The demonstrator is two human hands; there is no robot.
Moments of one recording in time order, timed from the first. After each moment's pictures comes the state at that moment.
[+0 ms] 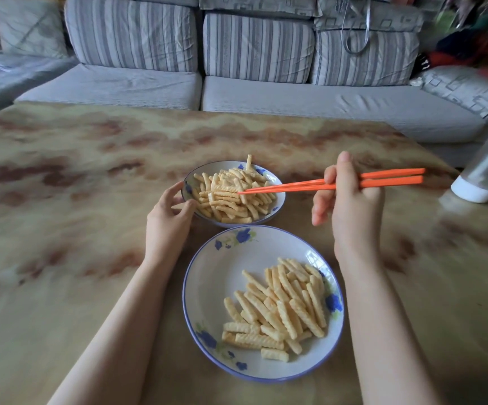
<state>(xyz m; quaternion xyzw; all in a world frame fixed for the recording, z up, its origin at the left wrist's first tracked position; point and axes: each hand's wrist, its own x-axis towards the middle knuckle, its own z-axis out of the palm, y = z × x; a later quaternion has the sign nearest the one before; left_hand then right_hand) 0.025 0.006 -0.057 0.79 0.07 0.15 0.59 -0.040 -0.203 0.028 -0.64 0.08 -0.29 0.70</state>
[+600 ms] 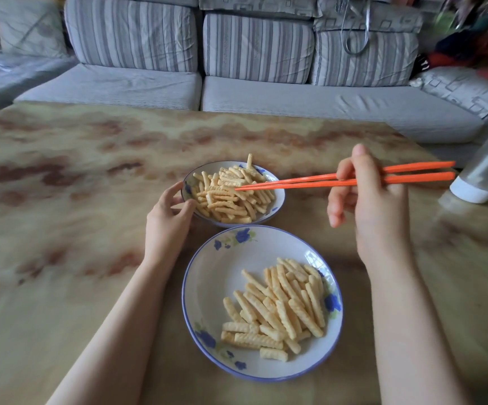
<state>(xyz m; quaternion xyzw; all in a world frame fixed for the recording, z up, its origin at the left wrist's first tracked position) 0.023 0.005 -0.056 0.79 0.07 0.15 0.59 -0.050 -0.220 0.039 -0.66 0.02 -0.27 0.70</state>
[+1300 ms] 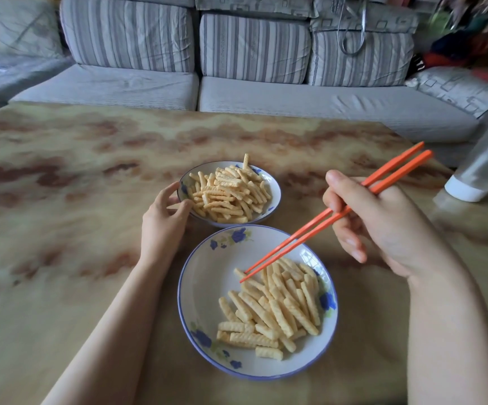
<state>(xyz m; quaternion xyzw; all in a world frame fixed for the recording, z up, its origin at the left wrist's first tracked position) 0.024 0.006 -0.057 0.80 0.07 0.15 0.58 -0.080 -0.239 0.056 -0.78 -0.04 -0.06 0.62</state>
